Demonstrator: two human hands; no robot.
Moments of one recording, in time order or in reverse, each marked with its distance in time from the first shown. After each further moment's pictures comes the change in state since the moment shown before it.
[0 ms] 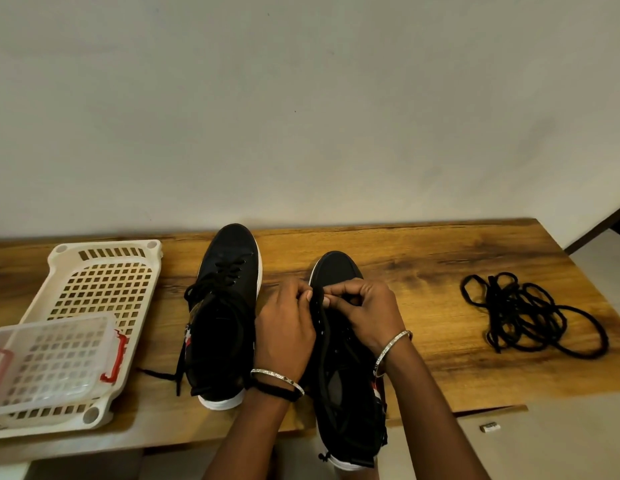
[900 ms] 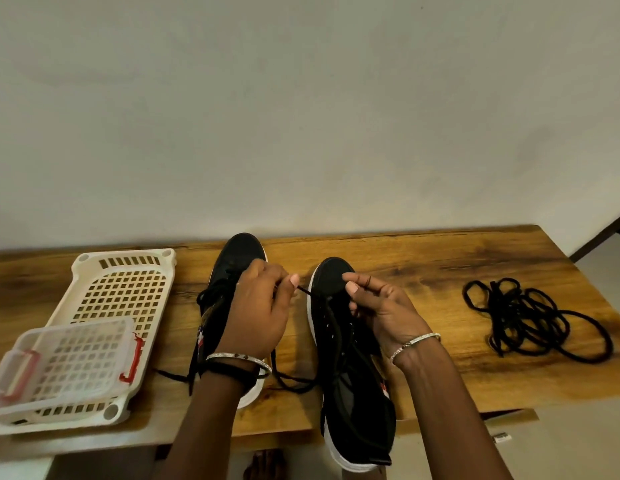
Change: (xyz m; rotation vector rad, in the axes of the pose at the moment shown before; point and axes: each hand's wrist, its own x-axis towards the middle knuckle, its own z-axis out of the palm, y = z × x) left_hand 0.035 -0.003 -0.065 -0.017 -0.208 0.041; right_hand -0.006 -0.017 -0.017 0.794 -0.093 0.313
